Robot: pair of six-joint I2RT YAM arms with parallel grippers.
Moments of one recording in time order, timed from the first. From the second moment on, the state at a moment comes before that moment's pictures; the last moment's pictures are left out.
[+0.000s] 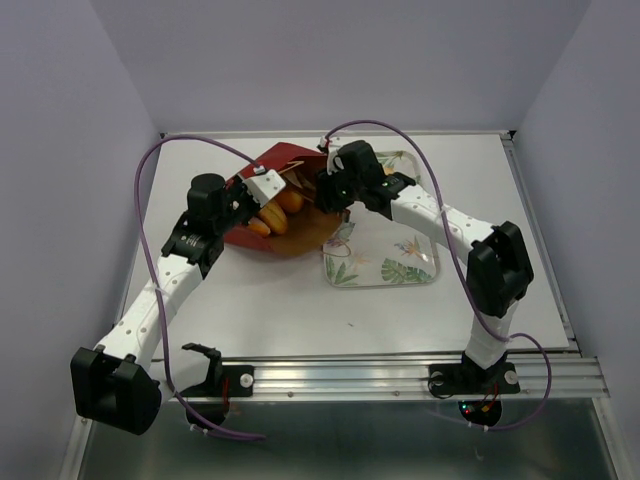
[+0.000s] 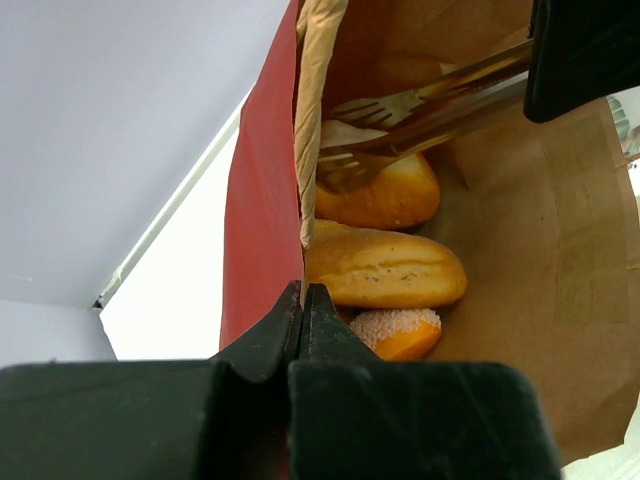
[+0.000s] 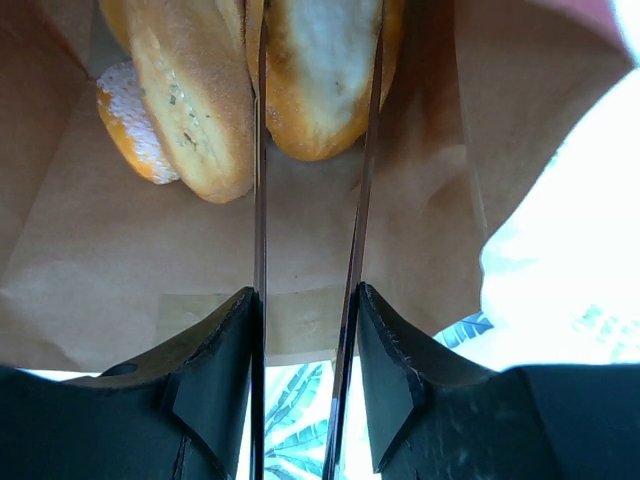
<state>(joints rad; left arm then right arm) -0.30 1.09 0.91 -0.14 0.22 0.63 0.66 1.86 1.58 -0.33 -0.15 0.16</state>
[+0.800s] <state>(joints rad) -0.30 1.13 0.93 -0.09 0.11 0.62 0.67 1.65 1.49 -0.41 -0.16 0.14</state>
